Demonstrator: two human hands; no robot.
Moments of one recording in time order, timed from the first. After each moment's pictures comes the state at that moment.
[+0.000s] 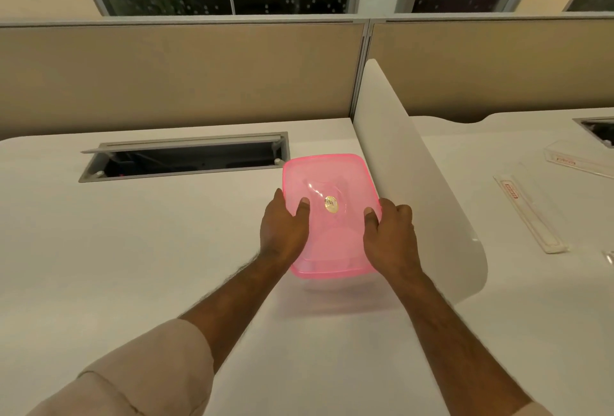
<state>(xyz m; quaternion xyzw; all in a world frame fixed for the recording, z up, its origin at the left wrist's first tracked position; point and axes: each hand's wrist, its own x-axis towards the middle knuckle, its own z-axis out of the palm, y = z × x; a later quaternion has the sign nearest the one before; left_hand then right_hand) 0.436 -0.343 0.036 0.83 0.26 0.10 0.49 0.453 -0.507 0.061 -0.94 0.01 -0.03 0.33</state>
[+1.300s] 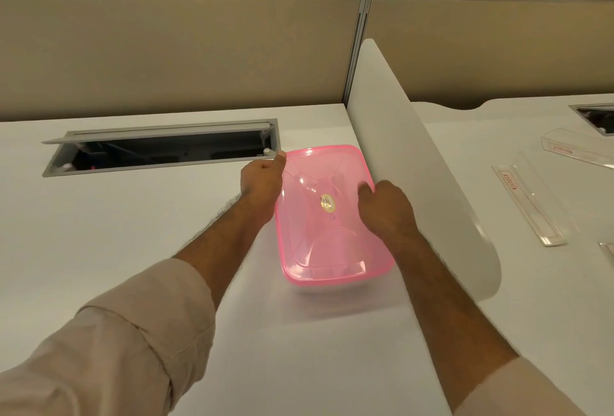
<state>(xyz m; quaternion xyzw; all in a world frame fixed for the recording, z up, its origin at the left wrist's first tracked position) 0.515 -0.300 0.029 0.67 0.35 0.09 0.65 0.513 -0.497 0.052 -0.95 0.05 0.04 0.29</state>
